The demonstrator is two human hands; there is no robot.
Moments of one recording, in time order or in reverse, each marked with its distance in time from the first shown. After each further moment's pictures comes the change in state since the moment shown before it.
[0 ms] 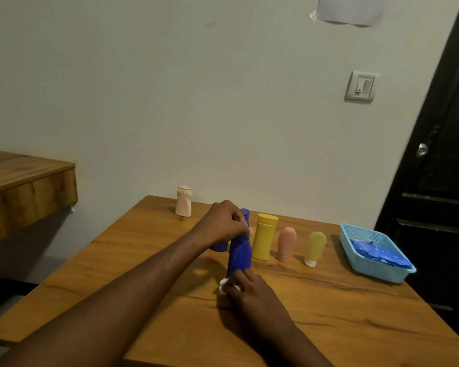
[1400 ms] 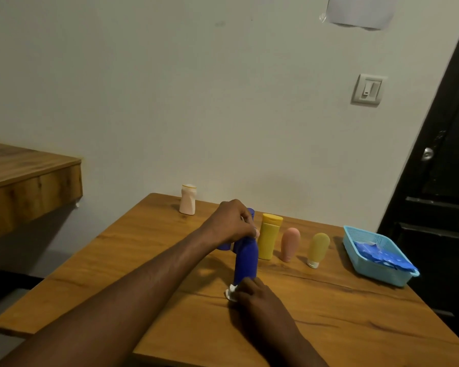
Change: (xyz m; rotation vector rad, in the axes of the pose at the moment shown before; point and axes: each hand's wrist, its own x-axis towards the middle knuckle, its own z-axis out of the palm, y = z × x) left_hand -0.010 0.013 -0.001 0.005 -0.012 -0.035; right_hand -0.011 -0.007 0.002 0.099 0.024 0.136
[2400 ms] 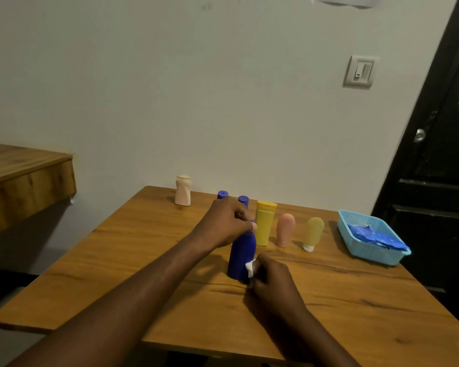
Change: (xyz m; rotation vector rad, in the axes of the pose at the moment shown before) left_hand -0.030 0.001 0.011 -0.032 0.039 0.085; right_hand 0.000 0.030 -0.003 0.485 0.088 0.445
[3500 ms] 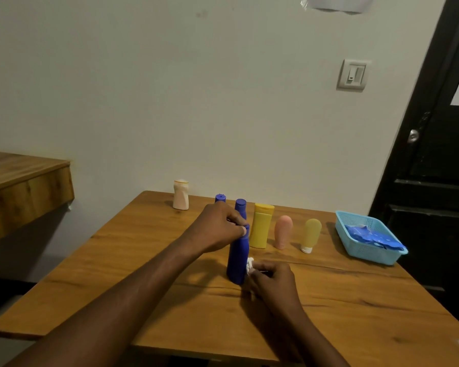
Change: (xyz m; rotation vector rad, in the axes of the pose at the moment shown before) left_hand -0.008 0.001 -0.011 0.047 -0.042 -0.026; right_hand -0.016 -0.030 -0.005 0.528 0.099 0.227
